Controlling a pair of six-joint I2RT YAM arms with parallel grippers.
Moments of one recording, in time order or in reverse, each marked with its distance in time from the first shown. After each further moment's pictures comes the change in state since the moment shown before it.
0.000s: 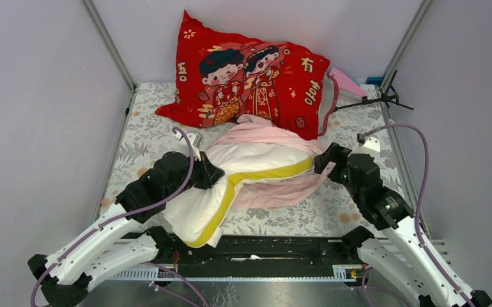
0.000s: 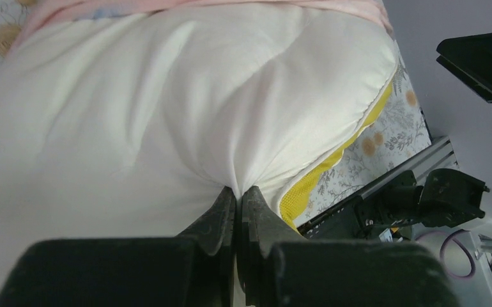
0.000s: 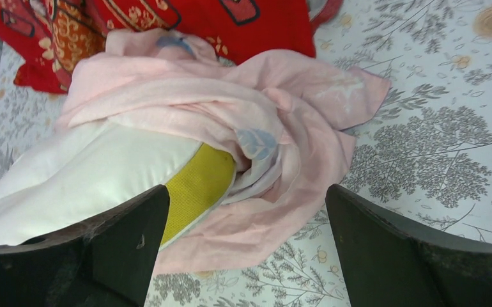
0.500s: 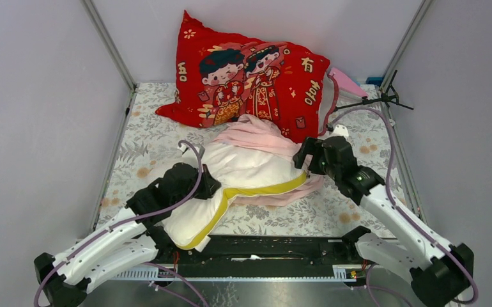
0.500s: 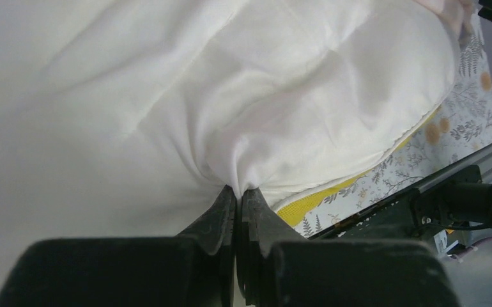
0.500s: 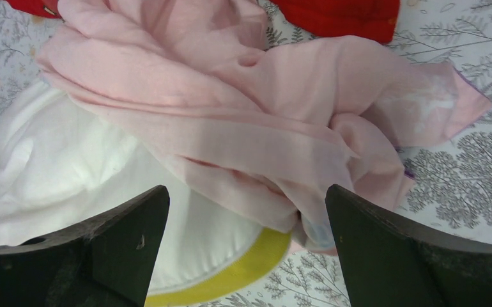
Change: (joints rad) left arm -0.002 -0.057 -0.205 0.024 -0.048 -0.026; right arm 0.000 0.266 -0.002 0.160 -0.207 -0.043
